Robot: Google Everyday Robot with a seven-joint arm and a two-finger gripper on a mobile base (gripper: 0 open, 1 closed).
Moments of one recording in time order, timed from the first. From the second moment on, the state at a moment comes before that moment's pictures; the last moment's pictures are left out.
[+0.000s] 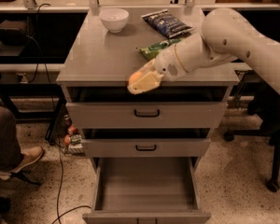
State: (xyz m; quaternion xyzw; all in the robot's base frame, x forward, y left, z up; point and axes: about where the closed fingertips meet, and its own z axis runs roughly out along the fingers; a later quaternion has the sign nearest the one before) arm 0.599 0.003 0.852 -0.54 0.71 0.31 0.33
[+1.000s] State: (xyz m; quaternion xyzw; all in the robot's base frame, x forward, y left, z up) arm 0.547 -0.022 0.742 -0.51 0.80 0.26 0.16
